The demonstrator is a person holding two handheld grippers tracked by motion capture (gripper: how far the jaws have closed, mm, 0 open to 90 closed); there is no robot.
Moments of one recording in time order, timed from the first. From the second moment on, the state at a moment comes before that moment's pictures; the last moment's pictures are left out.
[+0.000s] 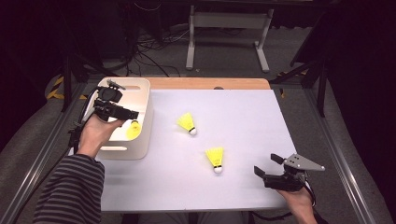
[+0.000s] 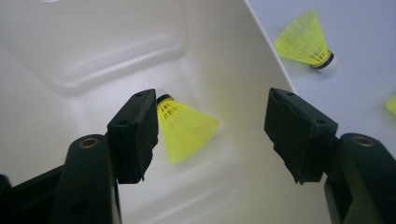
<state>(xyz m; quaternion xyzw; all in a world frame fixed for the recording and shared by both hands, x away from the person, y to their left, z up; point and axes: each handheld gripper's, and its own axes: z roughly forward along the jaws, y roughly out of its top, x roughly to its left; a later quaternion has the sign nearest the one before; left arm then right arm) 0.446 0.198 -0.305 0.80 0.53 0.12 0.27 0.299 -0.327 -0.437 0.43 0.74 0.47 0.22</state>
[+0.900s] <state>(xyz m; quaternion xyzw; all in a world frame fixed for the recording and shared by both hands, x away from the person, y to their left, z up) 0.438 0.170 -0.293 0.81 0.49 0.12 0.29 0.299 -0.327 -0.436 0.43 0.74 0.47 0.22</state>
